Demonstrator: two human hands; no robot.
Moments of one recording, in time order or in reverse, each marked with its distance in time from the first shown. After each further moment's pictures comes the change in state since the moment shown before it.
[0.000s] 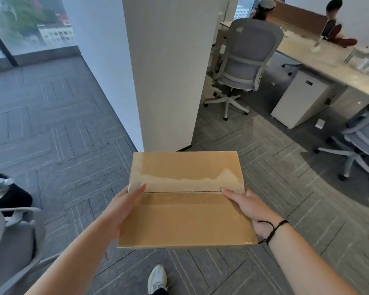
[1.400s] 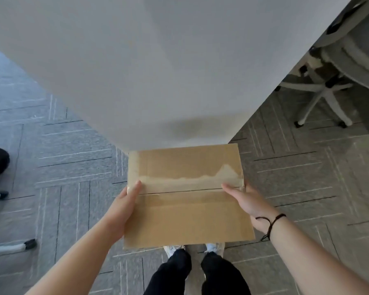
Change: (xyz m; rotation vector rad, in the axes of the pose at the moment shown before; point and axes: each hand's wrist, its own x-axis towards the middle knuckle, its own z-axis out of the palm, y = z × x) left_hand 0.616 0.146 0.180 -0.251 0.432 -0.318; right_hand 0.752 -0.176 -0.043 -0.494 -0.356 0.217
